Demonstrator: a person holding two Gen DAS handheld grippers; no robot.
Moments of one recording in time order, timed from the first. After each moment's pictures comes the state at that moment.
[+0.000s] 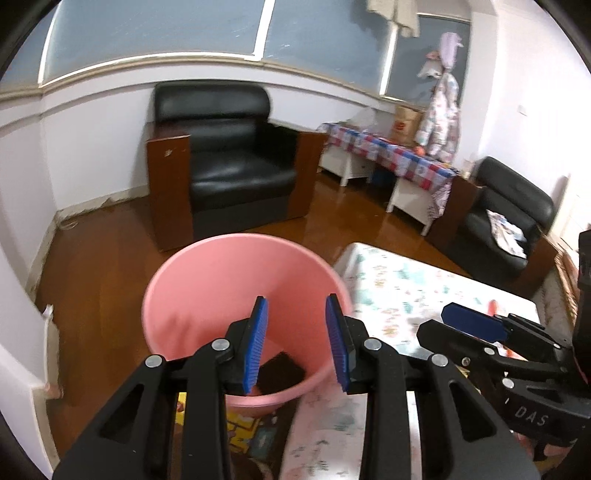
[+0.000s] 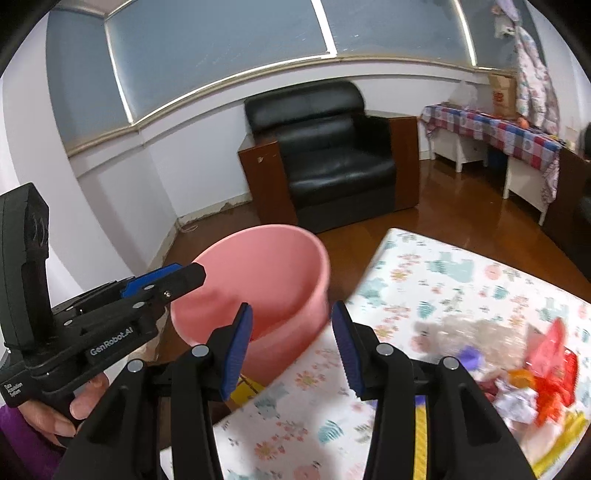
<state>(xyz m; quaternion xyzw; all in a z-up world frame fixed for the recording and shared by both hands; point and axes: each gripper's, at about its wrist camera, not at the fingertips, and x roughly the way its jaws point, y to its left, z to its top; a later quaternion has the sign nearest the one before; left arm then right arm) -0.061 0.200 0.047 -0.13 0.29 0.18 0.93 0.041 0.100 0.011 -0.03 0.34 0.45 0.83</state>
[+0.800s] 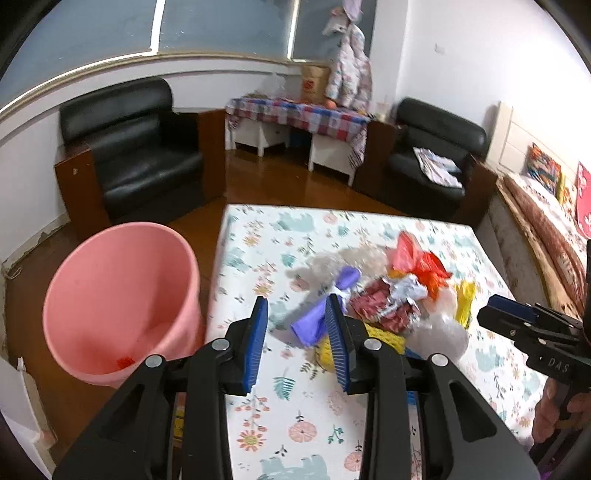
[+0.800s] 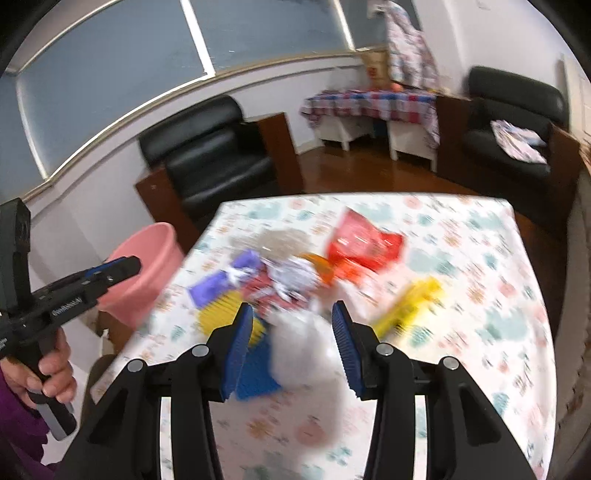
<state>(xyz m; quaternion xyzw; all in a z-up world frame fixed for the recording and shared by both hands) -0.018 0.092 0.020 -0.06 0.35 0.03 0.93 0.027 -0.129 -0.021 0.04 0.37 0.26 0.89</state>
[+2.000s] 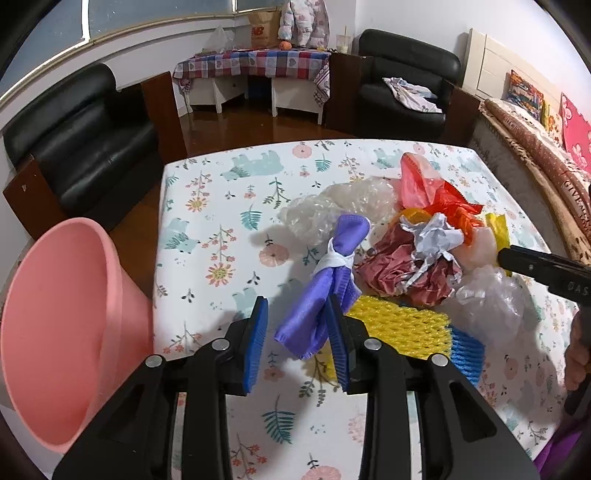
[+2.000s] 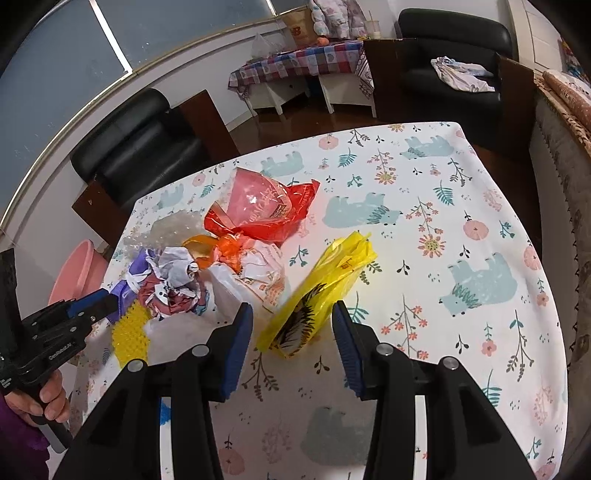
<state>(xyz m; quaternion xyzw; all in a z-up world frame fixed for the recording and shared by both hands) 0.056 0.082 -0.047 0.01 0.45 -0.04 0.89 0.089 -0.152 -0.078 0.09 0.46 0.16 0.87</state>
